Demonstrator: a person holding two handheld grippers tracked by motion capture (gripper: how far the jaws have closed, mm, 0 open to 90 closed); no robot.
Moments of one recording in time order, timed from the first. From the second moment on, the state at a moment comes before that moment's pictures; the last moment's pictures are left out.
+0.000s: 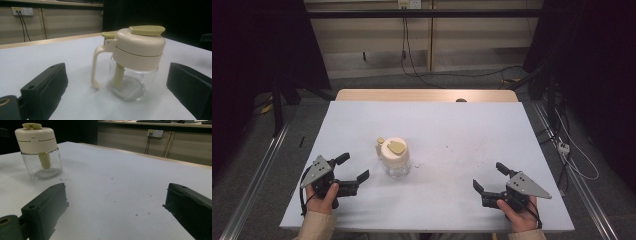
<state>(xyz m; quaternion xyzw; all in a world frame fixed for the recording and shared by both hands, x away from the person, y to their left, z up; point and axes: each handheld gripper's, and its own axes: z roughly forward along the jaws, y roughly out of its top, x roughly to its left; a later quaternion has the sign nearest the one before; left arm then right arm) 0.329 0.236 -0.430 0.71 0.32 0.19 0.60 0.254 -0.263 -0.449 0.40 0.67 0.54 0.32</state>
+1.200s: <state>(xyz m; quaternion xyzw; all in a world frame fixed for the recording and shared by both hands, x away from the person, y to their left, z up) 0.347 0.181 -0.433 0.73 0.32 0.17 0.58 0.250 -0.264 -0.449 0.40 0.67 0.54 0.32</state>
